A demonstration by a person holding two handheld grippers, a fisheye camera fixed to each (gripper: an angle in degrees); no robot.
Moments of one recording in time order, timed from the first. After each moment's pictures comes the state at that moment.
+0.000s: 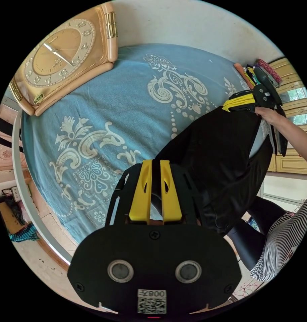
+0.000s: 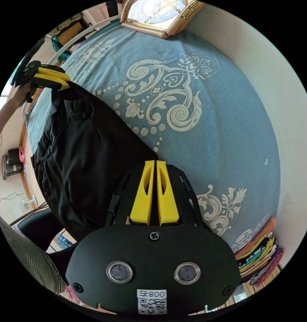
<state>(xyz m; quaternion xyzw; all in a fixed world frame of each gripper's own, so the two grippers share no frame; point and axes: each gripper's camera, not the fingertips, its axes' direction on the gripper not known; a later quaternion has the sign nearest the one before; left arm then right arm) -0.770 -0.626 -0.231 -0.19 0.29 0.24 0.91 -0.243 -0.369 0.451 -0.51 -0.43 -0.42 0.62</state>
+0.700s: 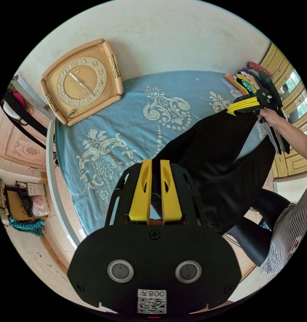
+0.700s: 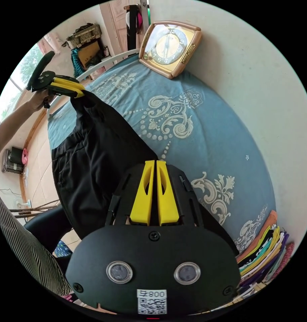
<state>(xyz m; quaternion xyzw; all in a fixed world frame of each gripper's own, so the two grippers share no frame) -0.760 -0.464 -0.380 -0.07 0.24 0.22 0.94 -0.088 -0.382 0.370 -0.41 -0.50 -0.36 0.68</state>
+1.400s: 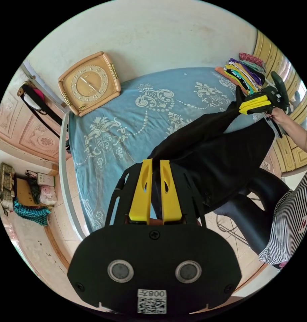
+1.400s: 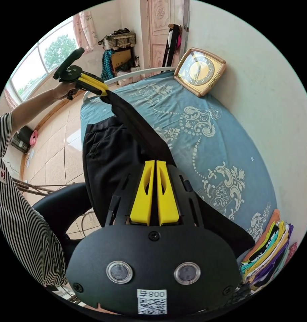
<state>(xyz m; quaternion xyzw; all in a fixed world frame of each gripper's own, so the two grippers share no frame) -0.743 -0.237 -0.453 -0.06 0.19 0.22 0.95 0.048 -0.317 0.237 -0.32 -0.56 -0.37 0.67</state>
